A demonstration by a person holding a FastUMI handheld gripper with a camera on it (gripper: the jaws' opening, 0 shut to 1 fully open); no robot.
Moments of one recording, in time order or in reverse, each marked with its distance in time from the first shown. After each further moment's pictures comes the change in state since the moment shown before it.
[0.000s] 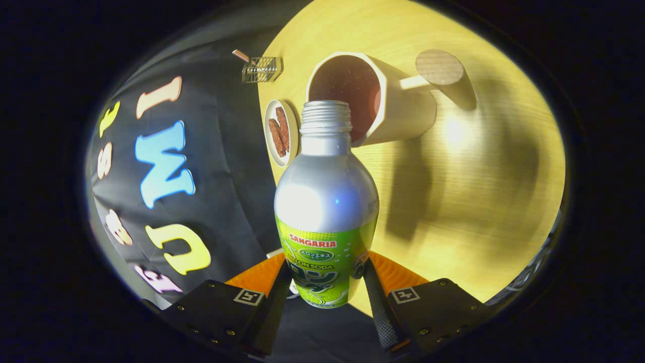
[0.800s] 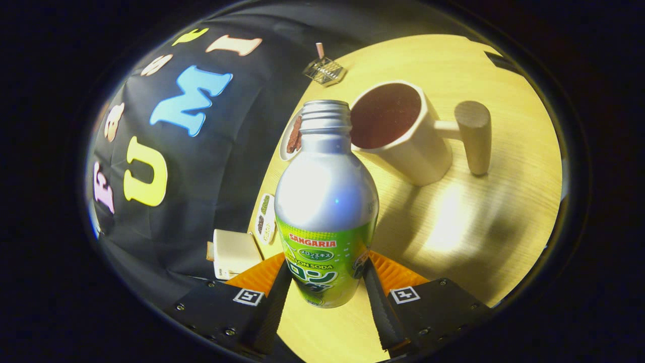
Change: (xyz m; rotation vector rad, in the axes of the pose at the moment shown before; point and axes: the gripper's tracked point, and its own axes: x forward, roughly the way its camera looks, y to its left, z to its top) arm 0.011 -0.034 0.013 -0.553 -0.190 -0.088
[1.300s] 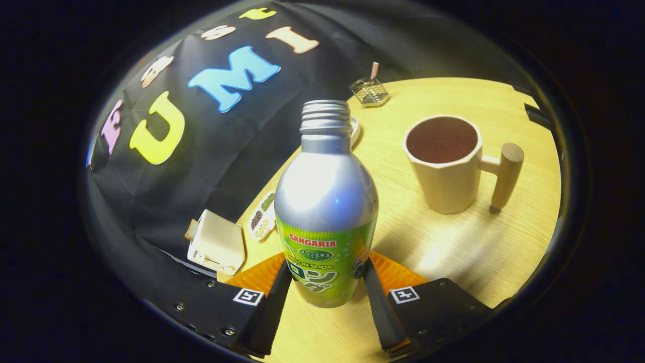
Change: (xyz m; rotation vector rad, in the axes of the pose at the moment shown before) arm 0.014 0.024 -0.001 -0.281 -0.133 -0.024
